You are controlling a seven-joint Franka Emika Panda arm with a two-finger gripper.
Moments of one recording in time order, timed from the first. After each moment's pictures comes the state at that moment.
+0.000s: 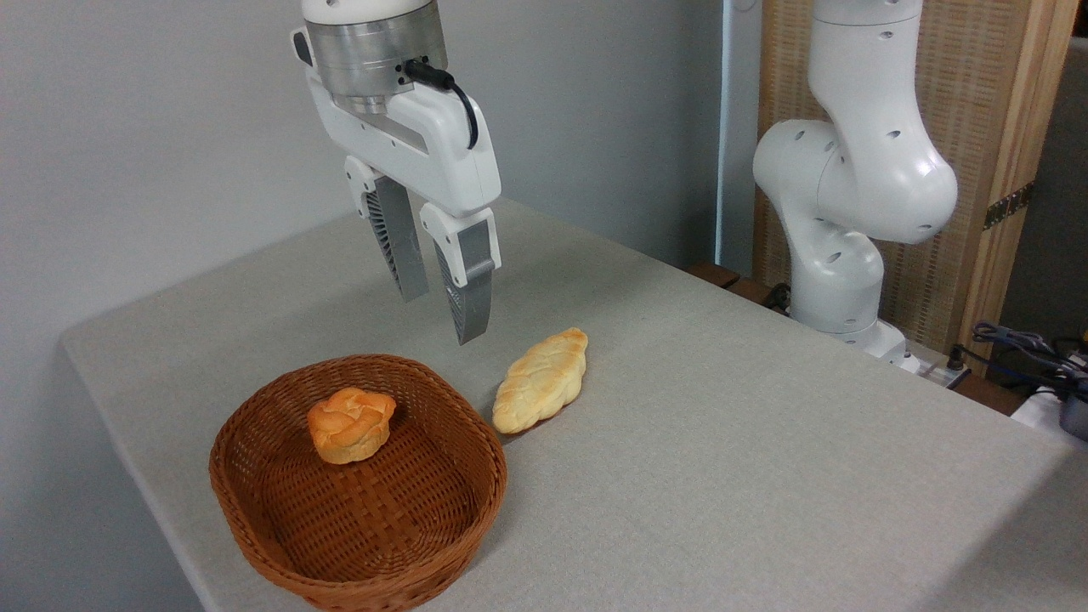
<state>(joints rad) -0.07 0.01 0.04 -1.61 -0.06 1.60 0.77</state>
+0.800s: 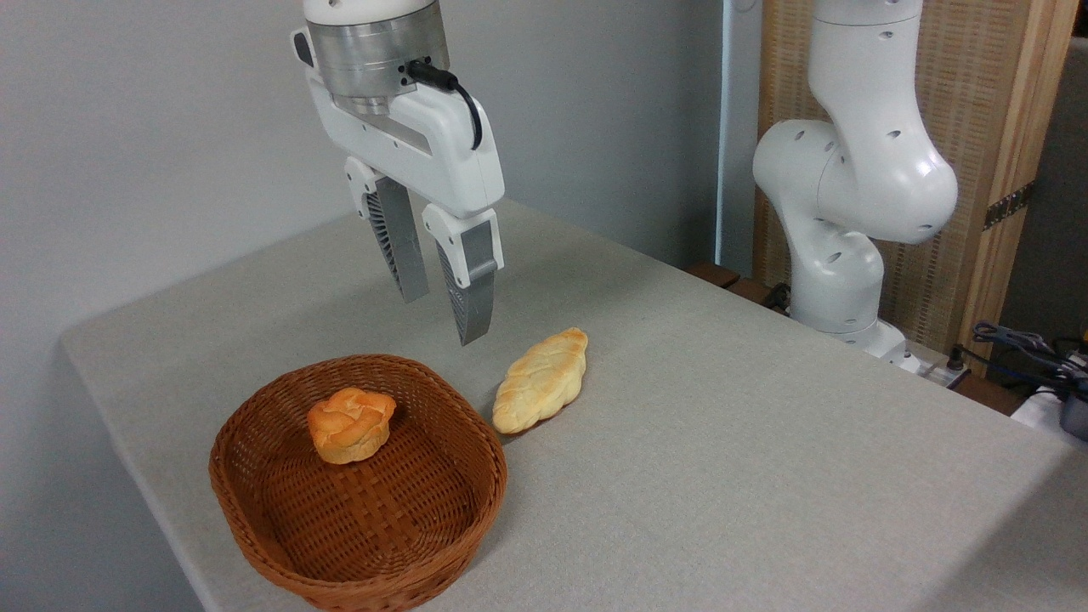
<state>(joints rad) -0.06 0.01 0.04 -1.61 -0.06 1.60 0.76</state>
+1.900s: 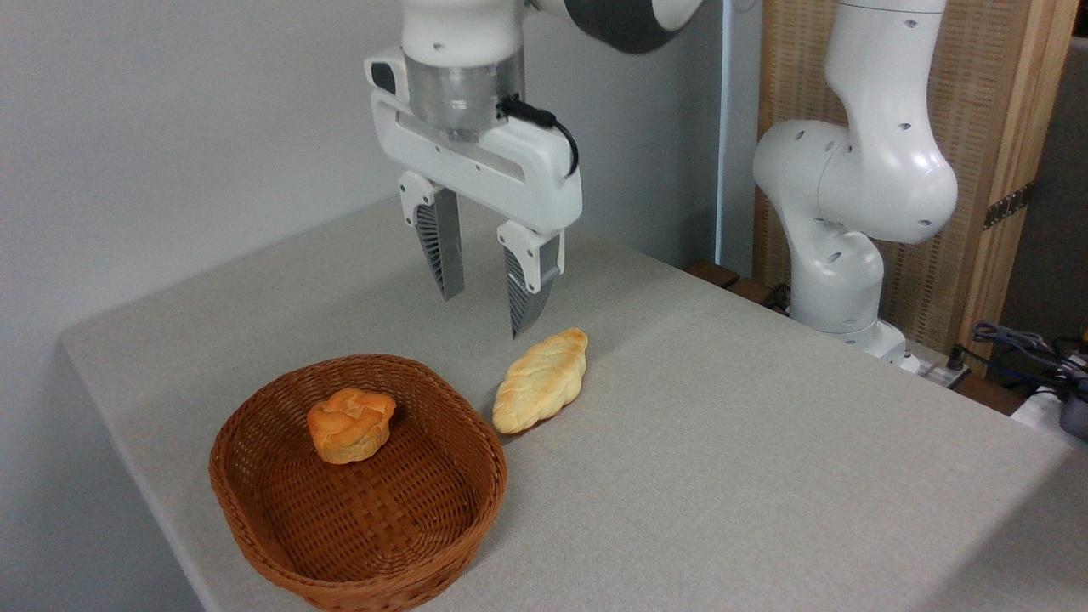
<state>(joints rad) -0.06 -0.22 0.04 -2.00 -0.18 1.79 0.60</state>
